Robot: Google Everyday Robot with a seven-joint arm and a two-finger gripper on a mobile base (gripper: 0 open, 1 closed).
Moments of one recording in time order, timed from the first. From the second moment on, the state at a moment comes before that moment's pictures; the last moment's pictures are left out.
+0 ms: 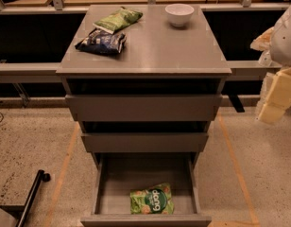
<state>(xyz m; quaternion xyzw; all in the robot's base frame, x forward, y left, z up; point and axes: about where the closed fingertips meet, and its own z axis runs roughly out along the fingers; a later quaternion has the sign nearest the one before) 0.438 -0.217 0.976 -0.60 0.78 -0.03 0.16</state>
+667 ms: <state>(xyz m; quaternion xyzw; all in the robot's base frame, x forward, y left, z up) 0.446 -0.217 0.957 -0.57 0.80 -0.02 0.17</state>
